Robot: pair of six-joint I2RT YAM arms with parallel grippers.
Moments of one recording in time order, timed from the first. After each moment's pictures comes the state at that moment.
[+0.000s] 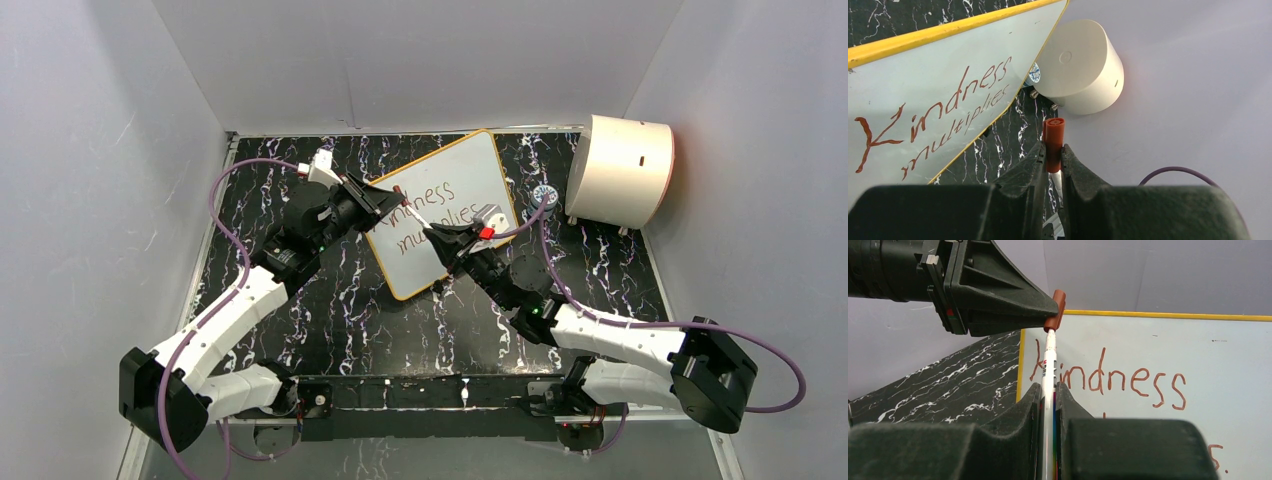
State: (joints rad) left arm -0.56 1.11 0.92 -0.01 0.08 -1.10; right arm 1.00 1.11 0.53 0.82 0.19 0.05
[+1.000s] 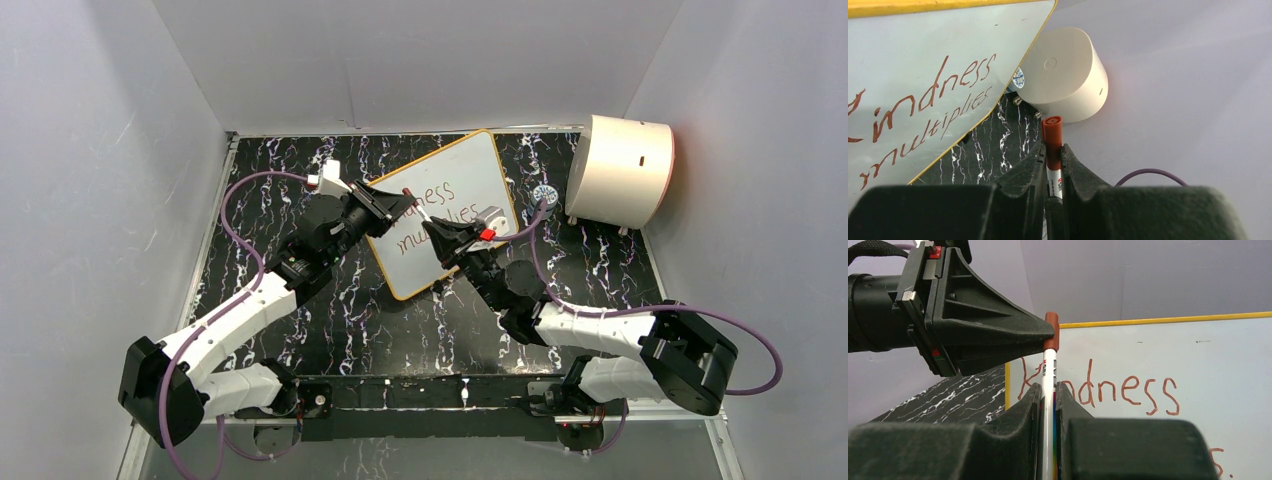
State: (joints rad) left arm -0.66 1.13 0.85 0.14 -0.02 -1.19; right arm 1.01 1.24 0.50 1.07 0.30 0.05
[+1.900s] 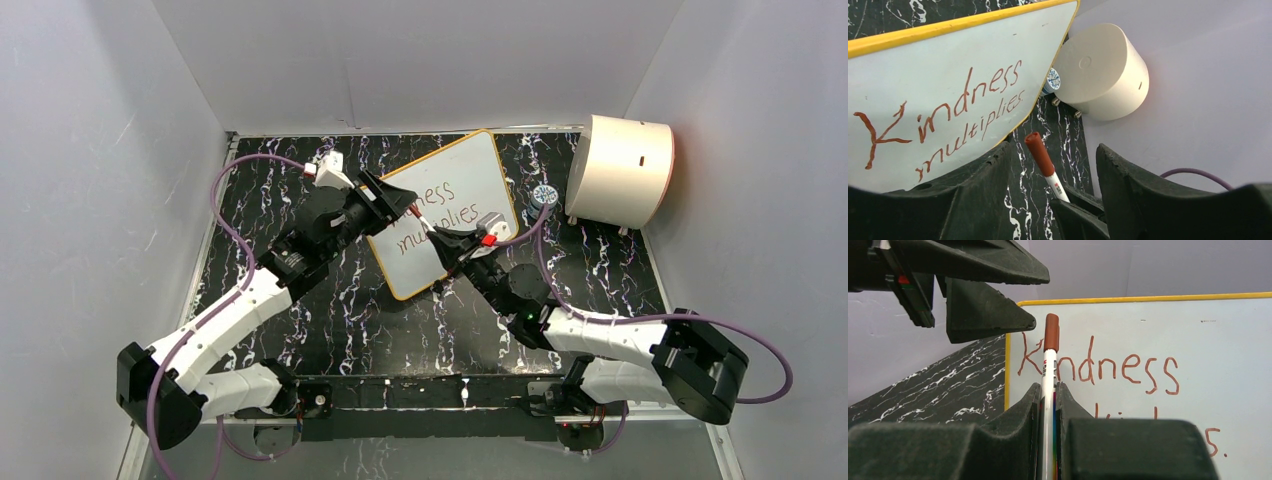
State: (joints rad) left arm -0.68 1.11 0.96 -0.07 -0.11 -0.99; right arm 1.01 1.18 0.45 1.00 0.26 0.05
